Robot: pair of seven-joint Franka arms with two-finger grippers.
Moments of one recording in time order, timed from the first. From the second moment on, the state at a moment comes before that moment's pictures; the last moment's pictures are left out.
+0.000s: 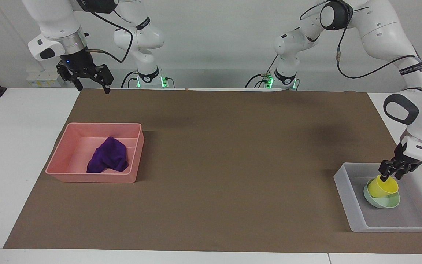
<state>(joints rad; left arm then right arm) 0.31 0.42 -0.09 -1.63 -0.05 2.33 0.20 0.04 -0.10 -0.07 -1.65 -0.03 1.55 0.10</state>
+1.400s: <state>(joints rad) 0.04 -0.01 -0.10 -1.68 -0.01 1.83 0.20 0.04 -0.10 -0.06 -1.66 -0.02 1.55 0.05</state>
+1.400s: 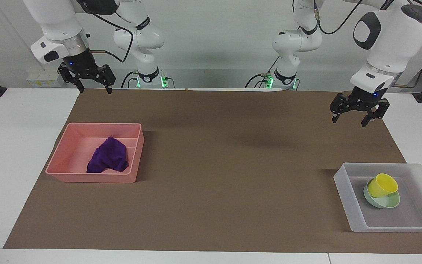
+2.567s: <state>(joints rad) -0.09 0.00 0.02 -1.51 0.00 1.56 0.20 0.04 -0.06 -0.05 -1.59 -0.02 1.51 0.05</state>
